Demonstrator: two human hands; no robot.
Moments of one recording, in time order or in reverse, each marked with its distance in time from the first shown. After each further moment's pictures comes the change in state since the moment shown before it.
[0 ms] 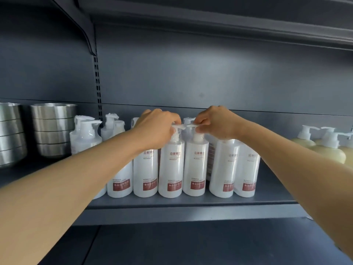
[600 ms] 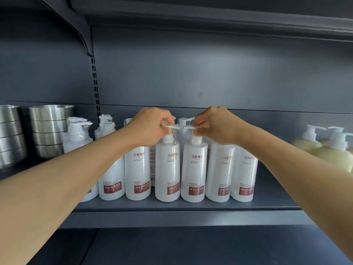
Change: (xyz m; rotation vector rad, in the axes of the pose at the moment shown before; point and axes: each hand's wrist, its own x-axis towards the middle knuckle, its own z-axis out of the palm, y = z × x) left_hand 0.007 0.007 -0.001 -0.251 -0.002 -0.133; right_hand -0.009 0.015 0.000 0.035 0.053 -0.067
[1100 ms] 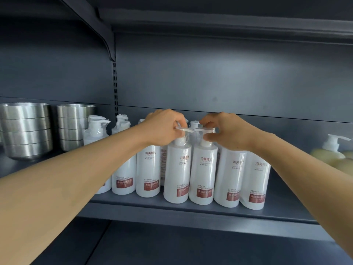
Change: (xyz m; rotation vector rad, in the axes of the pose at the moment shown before) left_hand -0.006 0.007 -0.005 0.045 -0.065 -0.033; right_hand 0.000 0.004 0.004 0.147 -0.021 -0.036
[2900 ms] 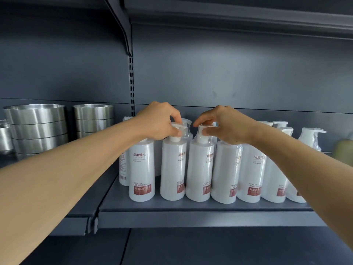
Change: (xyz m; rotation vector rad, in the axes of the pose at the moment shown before) left_hand -0.014 -0.116 -0.054 -0.014 -0.039 0.057; right_hand 0.050 -0.104 0.041 -0.061 -0.052 -0.016
